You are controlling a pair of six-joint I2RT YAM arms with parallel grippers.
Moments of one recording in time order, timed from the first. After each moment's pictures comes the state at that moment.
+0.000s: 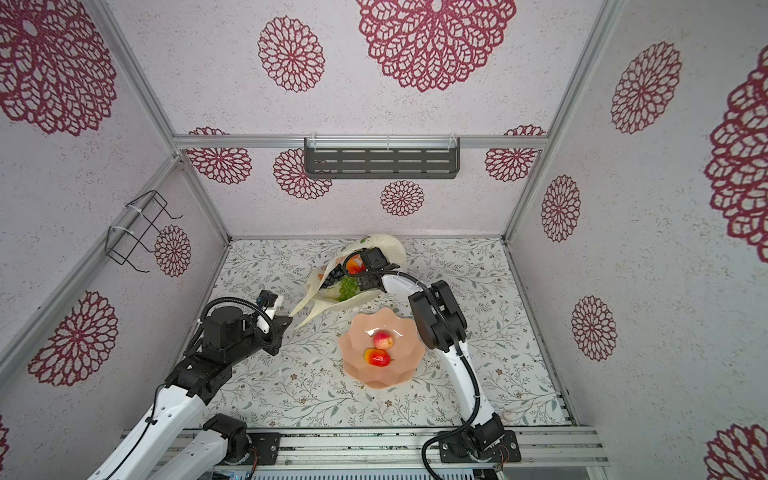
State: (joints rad) left arm -0.31 0.76 0.62 -0.37 0.21 0.10; right arm 0.57 2.40 1.86 -0.30 0.20 0.14
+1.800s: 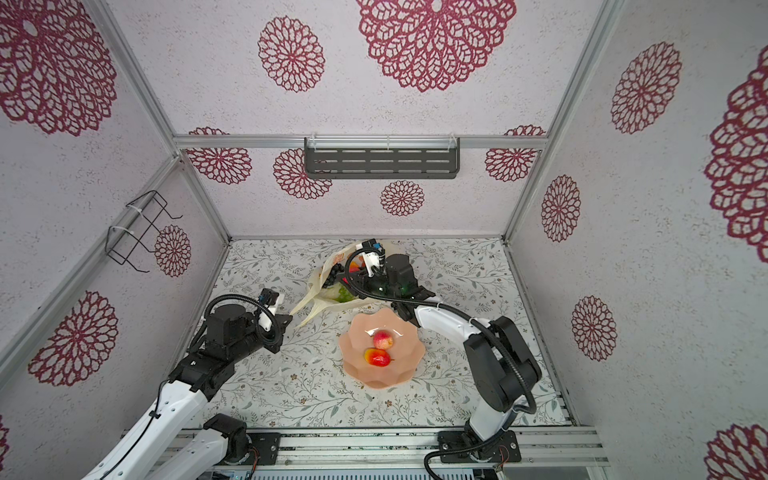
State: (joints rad) left arm -0.31 0.80 0.62 -0.35 0.19 0.09; right arm 0.62 1.63 1.08 0.36 -0.51 0.38
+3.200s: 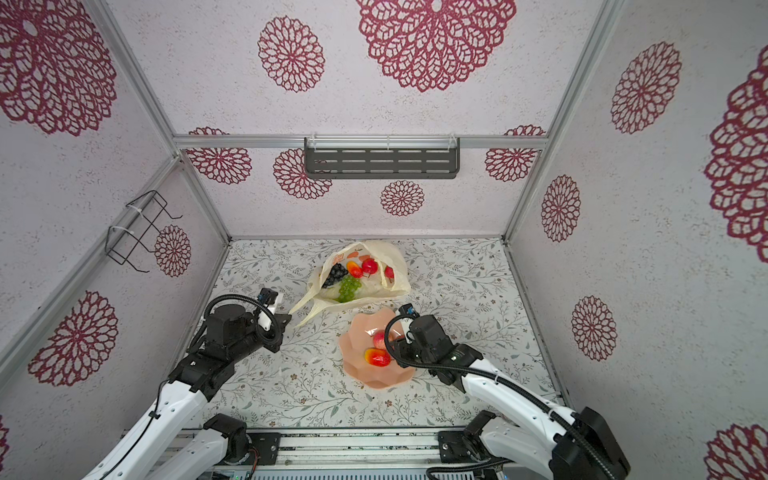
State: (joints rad) left arm -0.31 0.80 0.62 -0.36 0.17 0.08; right arm 0.73 1.05 0.59 -0.32 -0.03 0.35
